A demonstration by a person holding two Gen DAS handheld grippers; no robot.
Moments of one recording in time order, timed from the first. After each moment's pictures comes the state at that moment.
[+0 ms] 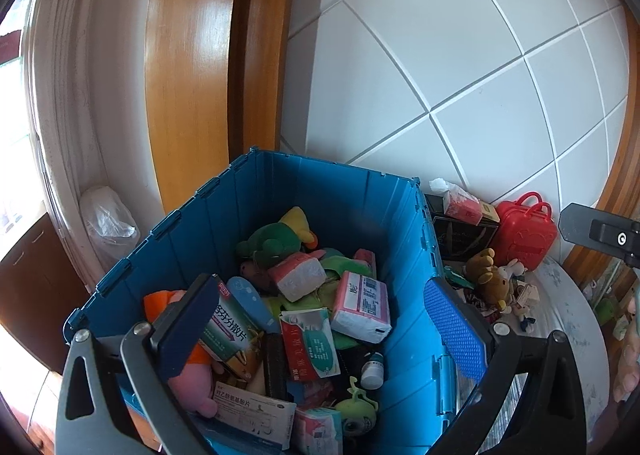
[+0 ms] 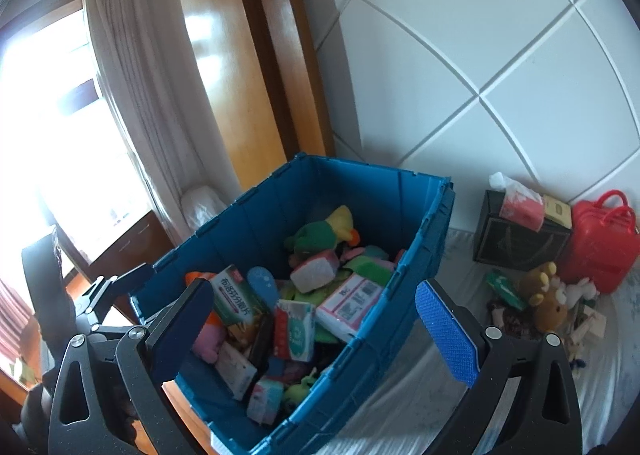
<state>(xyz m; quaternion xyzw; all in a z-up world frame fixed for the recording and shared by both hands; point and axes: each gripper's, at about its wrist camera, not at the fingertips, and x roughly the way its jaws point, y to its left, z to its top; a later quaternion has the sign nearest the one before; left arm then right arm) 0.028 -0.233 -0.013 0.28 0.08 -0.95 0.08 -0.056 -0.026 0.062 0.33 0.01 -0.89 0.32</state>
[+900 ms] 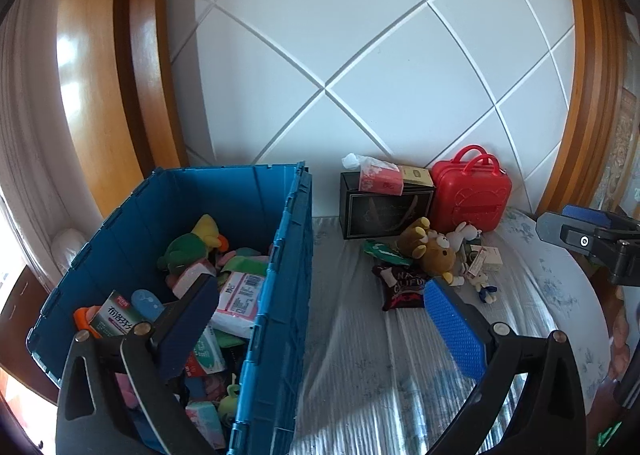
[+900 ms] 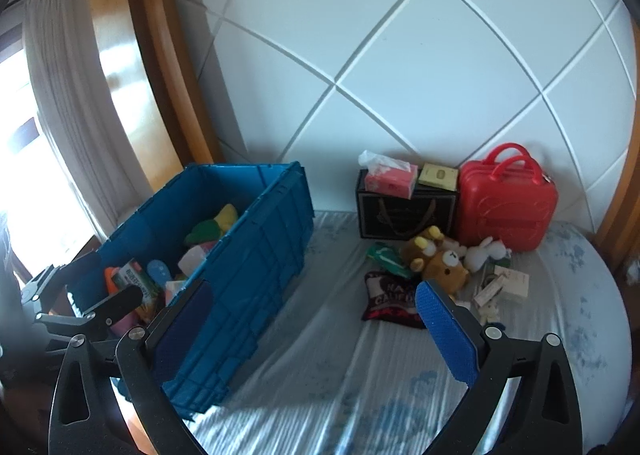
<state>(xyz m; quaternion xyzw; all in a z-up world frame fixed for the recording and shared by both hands) -0.012 -0.024 0.000 0.31 -0.01 -0.95 0.01 -0.074 0.205 0.047 0.33 -0.02 -0.92 0.21</state>
